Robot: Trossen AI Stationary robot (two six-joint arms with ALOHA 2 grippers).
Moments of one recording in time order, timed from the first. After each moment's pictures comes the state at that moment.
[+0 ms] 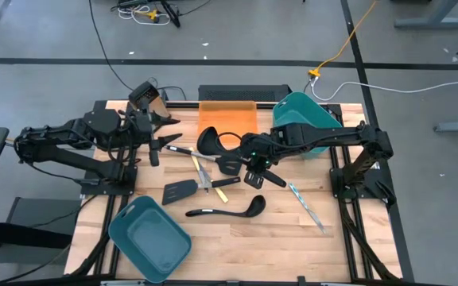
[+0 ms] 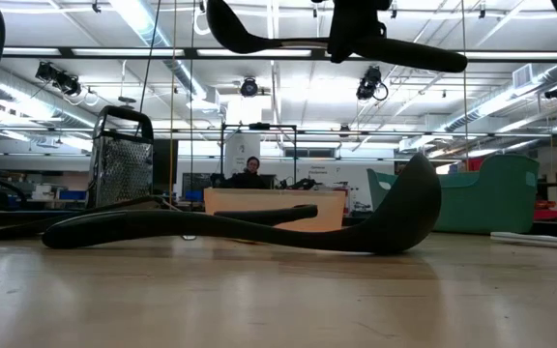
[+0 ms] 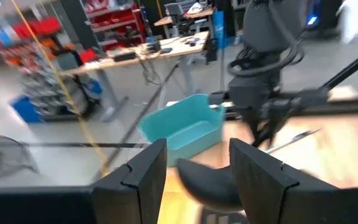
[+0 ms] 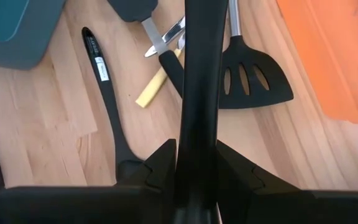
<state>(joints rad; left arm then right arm) -0.06 0.85 1.14 -0.45 -0.38 0.20 0.05 1.72 1.73 -1.13 0.03 0.39</state>
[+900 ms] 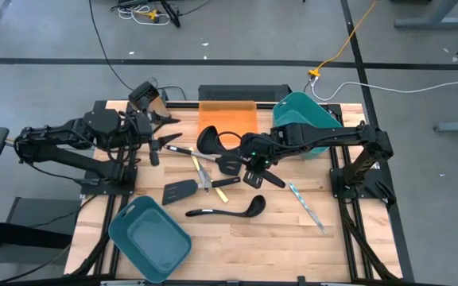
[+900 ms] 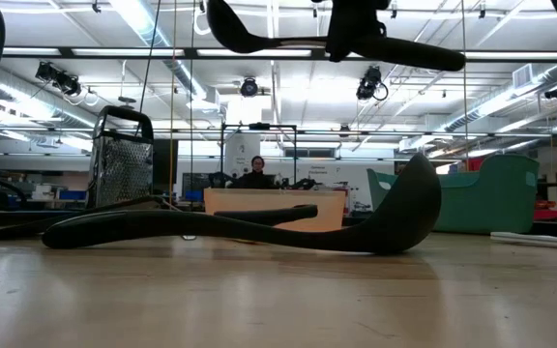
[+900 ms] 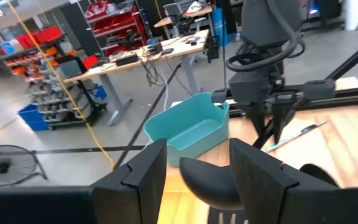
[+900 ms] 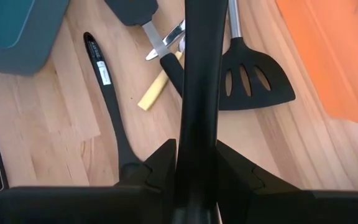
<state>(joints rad) -0.06 0.85 1.14 -0.45 -0.36 0.21 0.05 1.72 1.73 -1.12 0.03 0.41</state>
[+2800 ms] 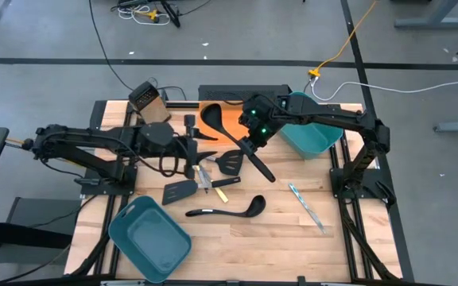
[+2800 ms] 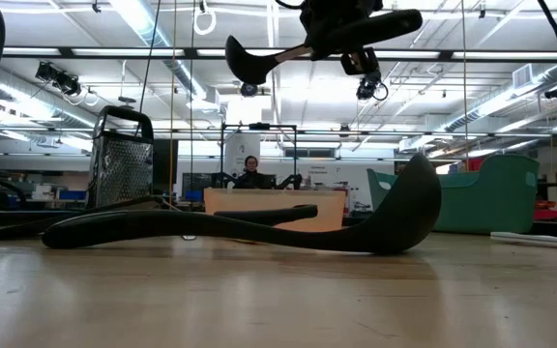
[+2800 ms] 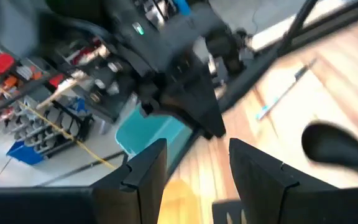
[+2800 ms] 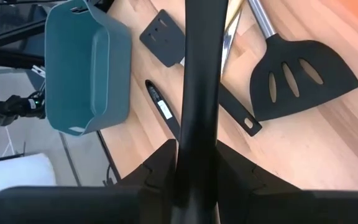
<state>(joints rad) -0.06 1.18 1.14 -0.27 -0.28 0.50 -0.23 1.72 1.73 -1.00 -0.44 0.60</state>
